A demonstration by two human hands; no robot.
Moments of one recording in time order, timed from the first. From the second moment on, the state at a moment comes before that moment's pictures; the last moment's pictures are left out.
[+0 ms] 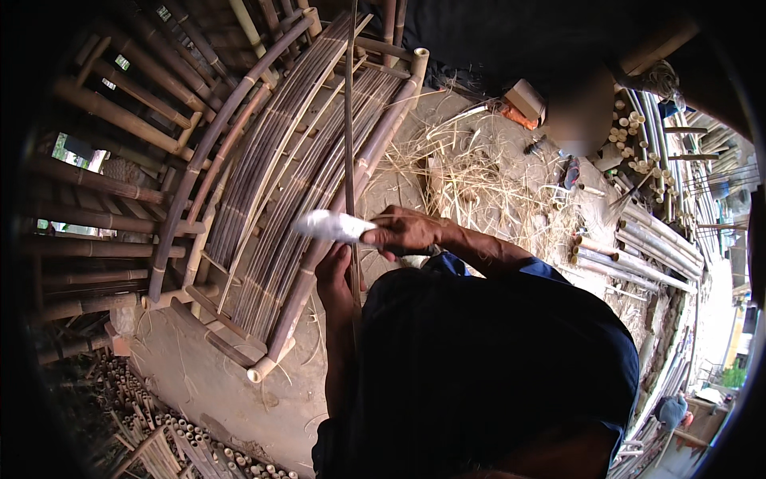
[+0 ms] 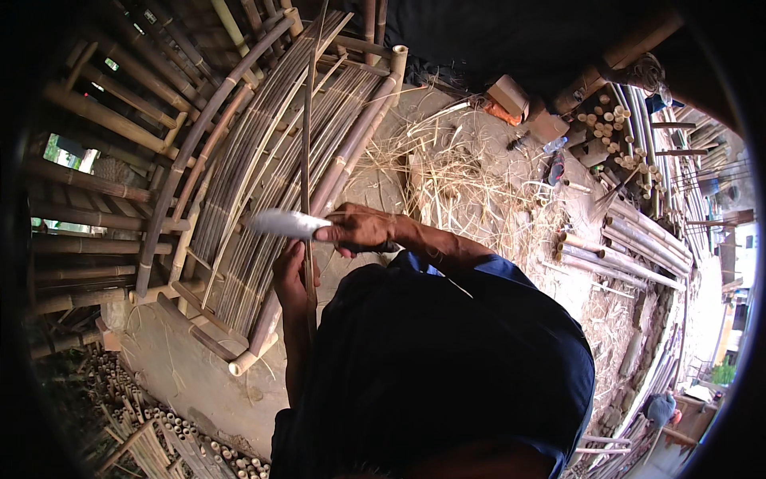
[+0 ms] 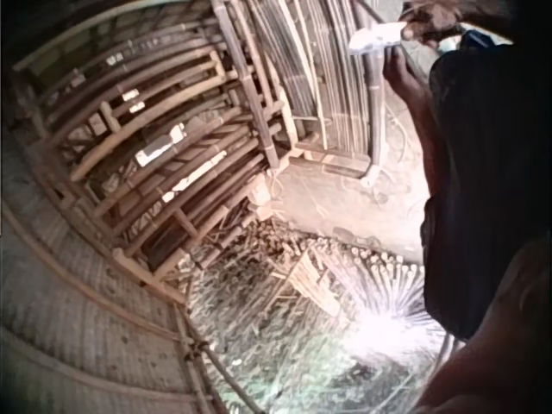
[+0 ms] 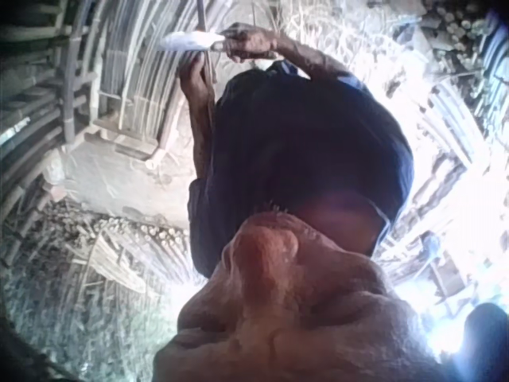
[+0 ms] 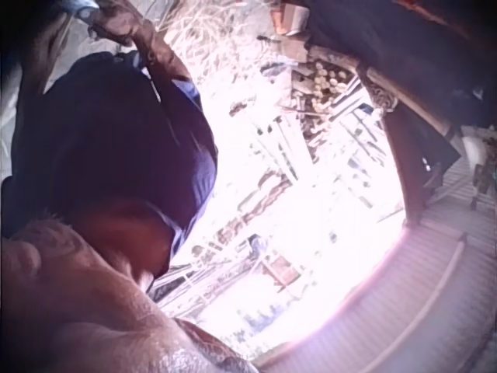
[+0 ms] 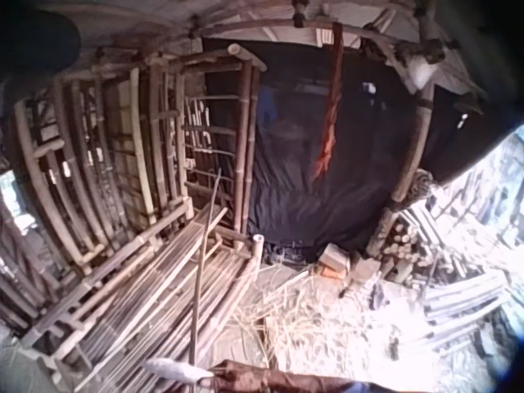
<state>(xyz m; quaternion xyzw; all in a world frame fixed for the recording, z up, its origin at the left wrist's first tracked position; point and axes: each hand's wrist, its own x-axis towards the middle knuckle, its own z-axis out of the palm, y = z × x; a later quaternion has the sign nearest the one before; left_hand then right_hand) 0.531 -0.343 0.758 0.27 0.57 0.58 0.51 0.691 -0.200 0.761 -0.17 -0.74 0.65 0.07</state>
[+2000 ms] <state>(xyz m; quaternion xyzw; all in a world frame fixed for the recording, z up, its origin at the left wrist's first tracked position) 0.436 -0.475 0.733 0.14 0.57 0.67 0.46 0.570 -0.347 0.748 -0.10 -0.75 0.65 -0.04</state>
